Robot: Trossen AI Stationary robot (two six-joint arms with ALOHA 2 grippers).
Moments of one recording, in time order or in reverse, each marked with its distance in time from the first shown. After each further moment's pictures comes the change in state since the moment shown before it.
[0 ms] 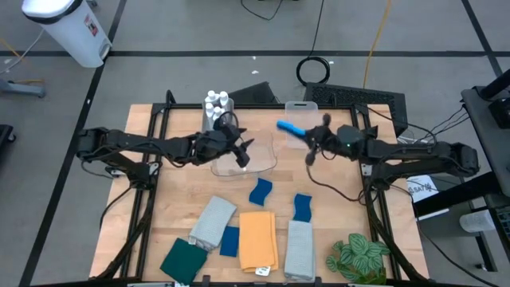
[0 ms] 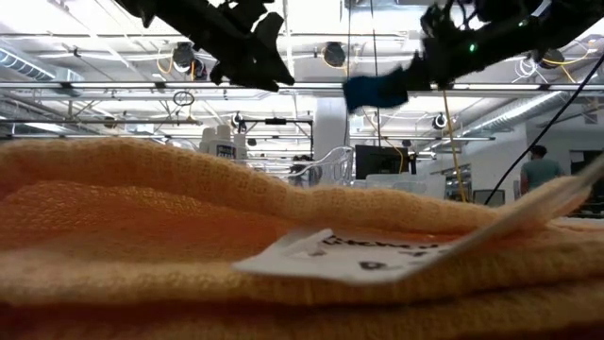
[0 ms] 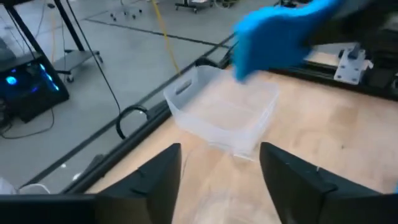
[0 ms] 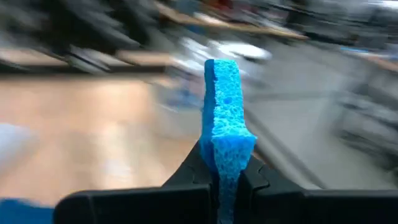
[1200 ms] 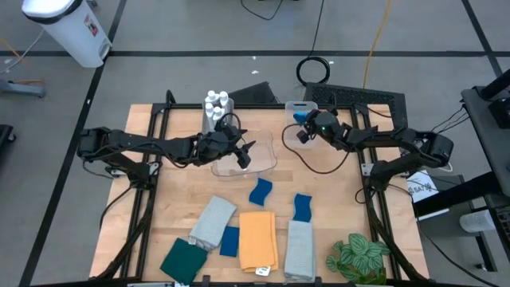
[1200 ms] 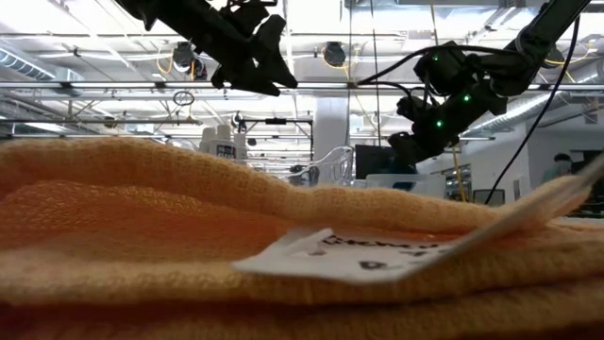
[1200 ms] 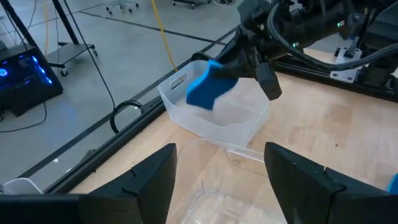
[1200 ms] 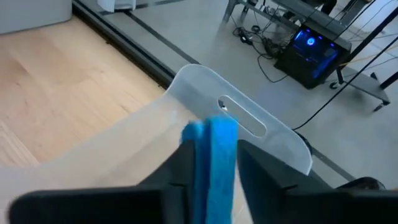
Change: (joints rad) left arm 0.000 0.017 -0.001 0.005 0.015 -0.029; right arm -0.313 0.396 0.000 0.097 0.173 0.085
